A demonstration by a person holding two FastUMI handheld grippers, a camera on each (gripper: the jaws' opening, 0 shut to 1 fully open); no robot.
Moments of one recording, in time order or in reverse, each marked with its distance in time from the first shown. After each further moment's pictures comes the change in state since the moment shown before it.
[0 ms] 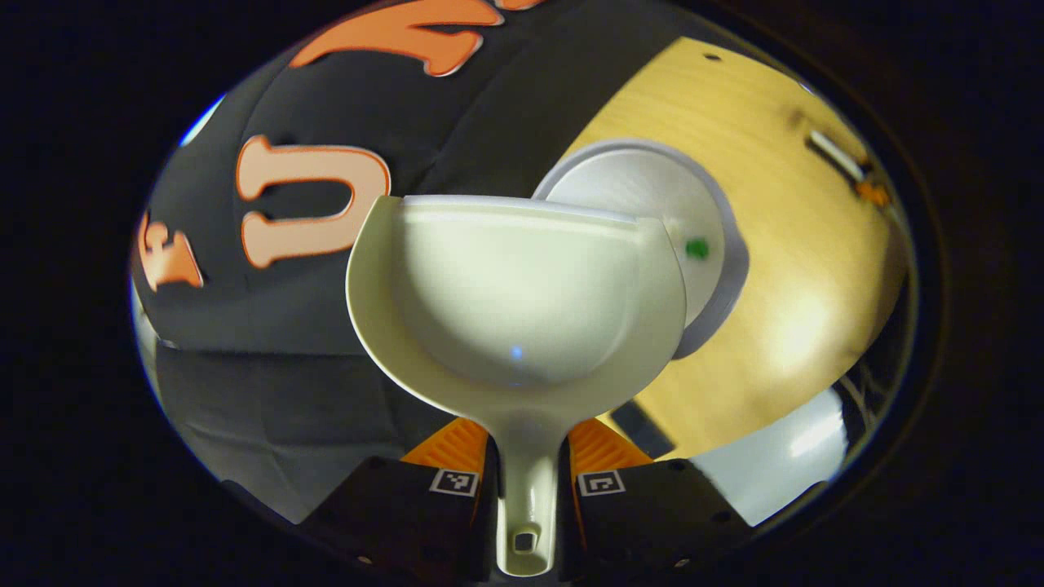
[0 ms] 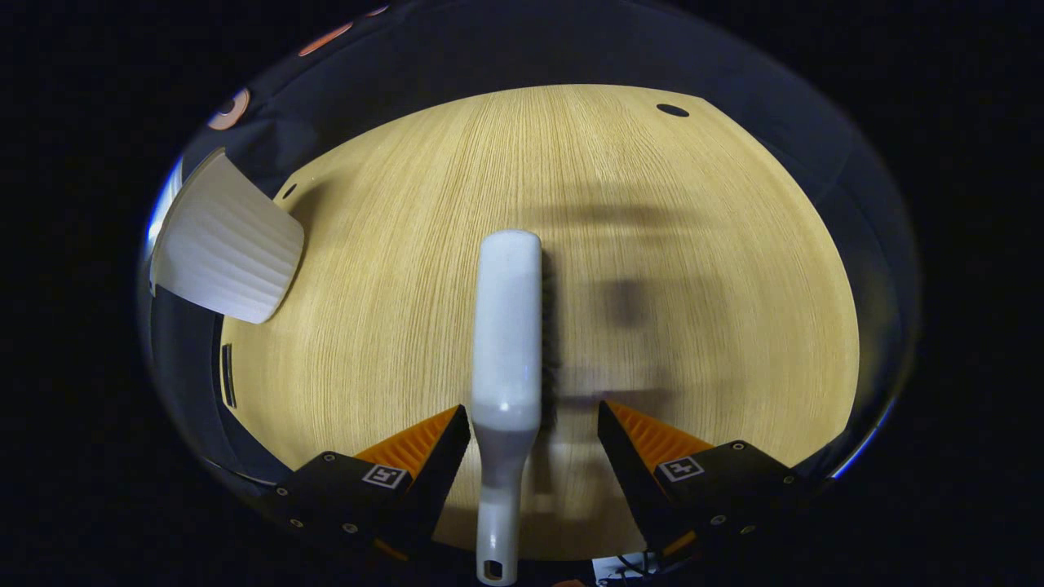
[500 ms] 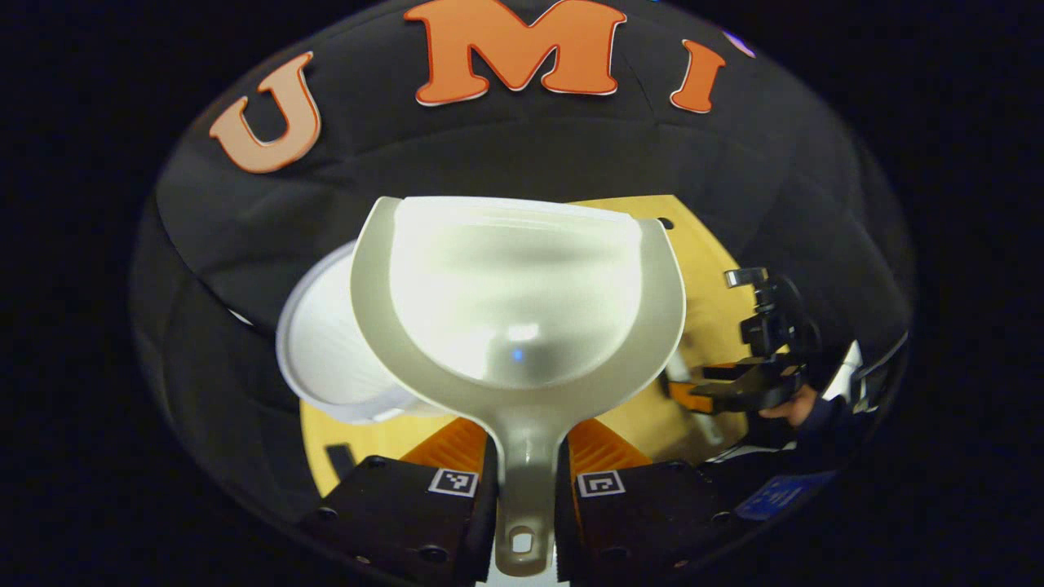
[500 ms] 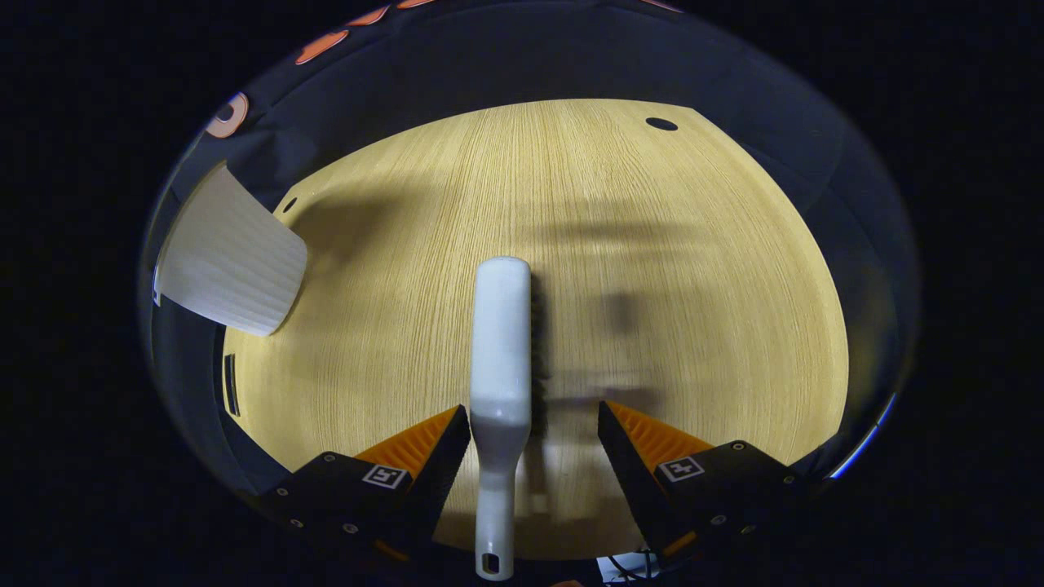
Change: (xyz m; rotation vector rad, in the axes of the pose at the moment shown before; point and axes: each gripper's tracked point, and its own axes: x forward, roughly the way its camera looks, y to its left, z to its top) left arm -0.077 -0.212 0.107 -0.538 -0.252 -0.627; right arm -0.016 -0.008 0.014 0.012 -0.051 -0.014
